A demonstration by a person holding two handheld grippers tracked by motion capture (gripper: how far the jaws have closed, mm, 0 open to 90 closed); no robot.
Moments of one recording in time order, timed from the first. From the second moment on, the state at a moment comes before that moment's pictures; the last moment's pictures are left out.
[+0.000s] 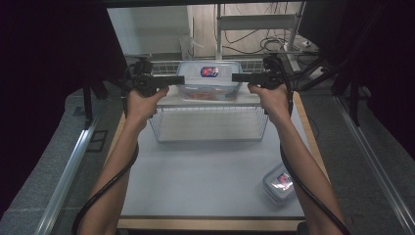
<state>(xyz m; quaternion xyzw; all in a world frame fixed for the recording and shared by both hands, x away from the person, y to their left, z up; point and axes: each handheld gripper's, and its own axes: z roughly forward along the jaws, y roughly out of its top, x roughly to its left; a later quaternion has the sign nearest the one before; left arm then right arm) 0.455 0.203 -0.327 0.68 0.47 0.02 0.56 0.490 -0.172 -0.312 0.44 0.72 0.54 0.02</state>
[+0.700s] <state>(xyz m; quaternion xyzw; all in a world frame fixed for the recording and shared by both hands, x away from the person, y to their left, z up) 0.403 0.208 -0.340 0.72 0.39 0.13 0.56 0.439 -0.184 -0.310 0.34 0.77 0.53 0.11</state>
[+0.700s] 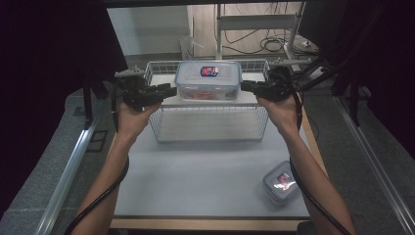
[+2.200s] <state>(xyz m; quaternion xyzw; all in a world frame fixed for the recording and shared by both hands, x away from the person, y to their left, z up) 0.352 0.163 -0.372 0.80 0.35 0.16 0.47 0.408 -0.159 -0.355 0.29 0.81 0.49 0.13</state>
